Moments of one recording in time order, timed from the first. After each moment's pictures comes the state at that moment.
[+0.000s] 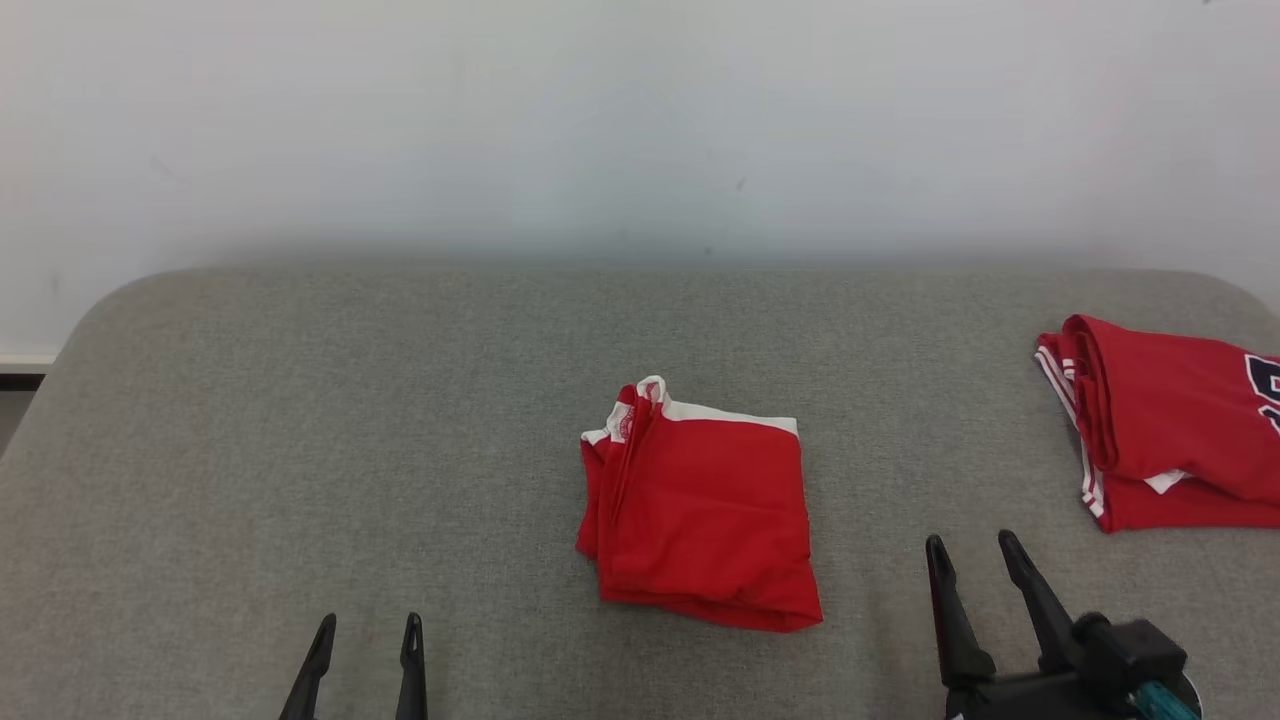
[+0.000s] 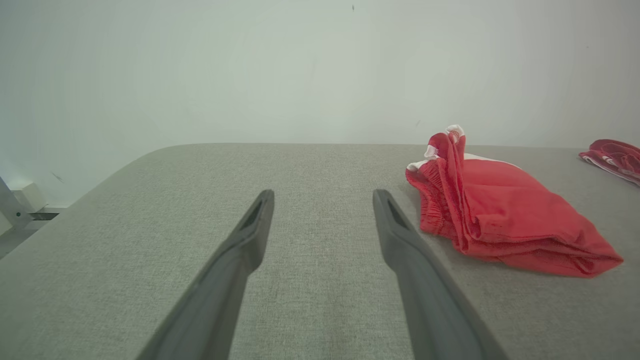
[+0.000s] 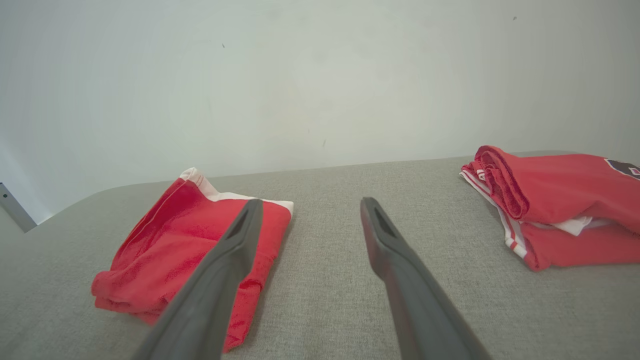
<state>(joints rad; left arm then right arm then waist) 0.09 0.05 -0.06 0.13 -0.09 -0.06 -0.26 0.02 -0.11 0.06 0.21 0.25 0.13 -0.26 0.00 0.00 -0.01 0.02</state>
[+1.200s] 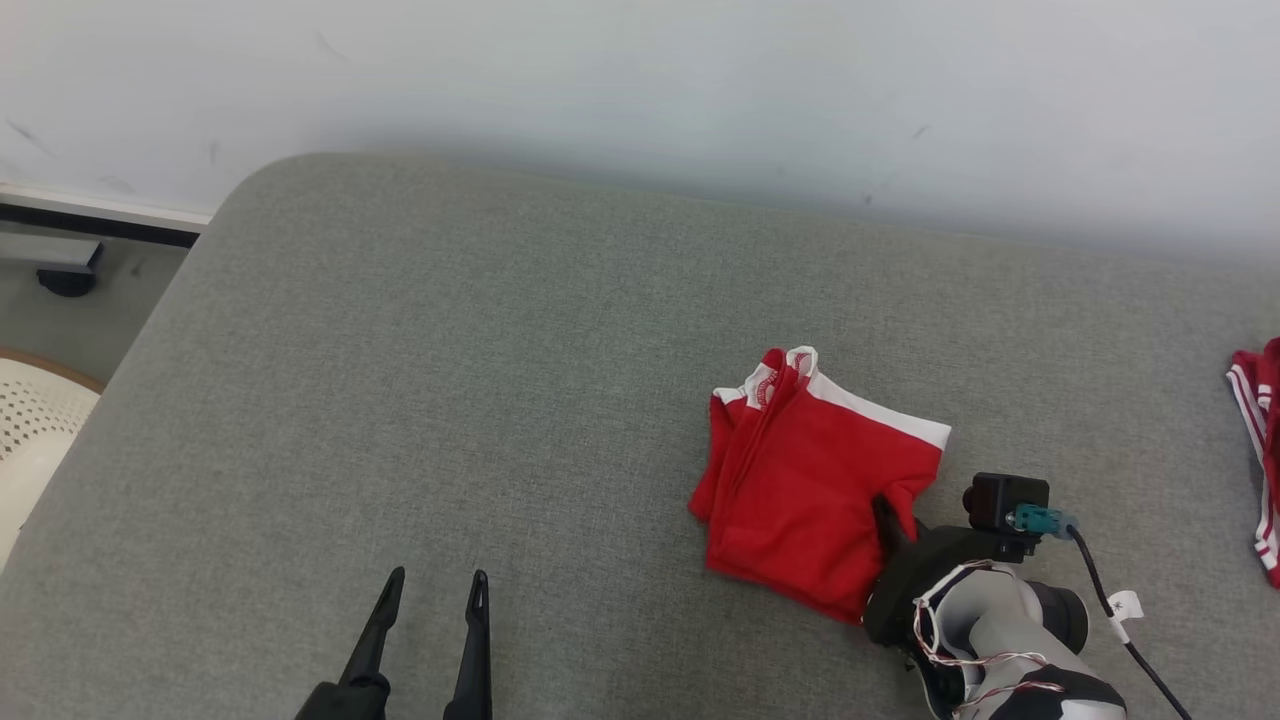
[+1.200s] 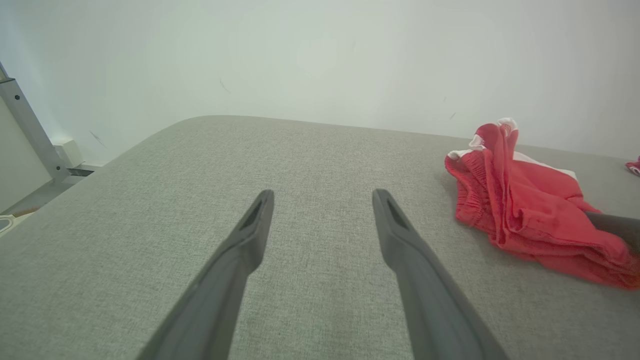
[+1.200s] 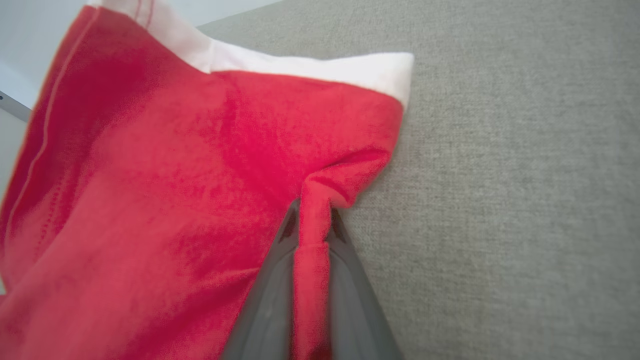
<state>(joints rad) 0.00 0.05 -0.19 0.17 -0.15 -0.02 -0.26 -0.61 -0.07 0.22 1.15 0.50 0.13 -0.15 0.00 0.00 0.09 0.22</state>
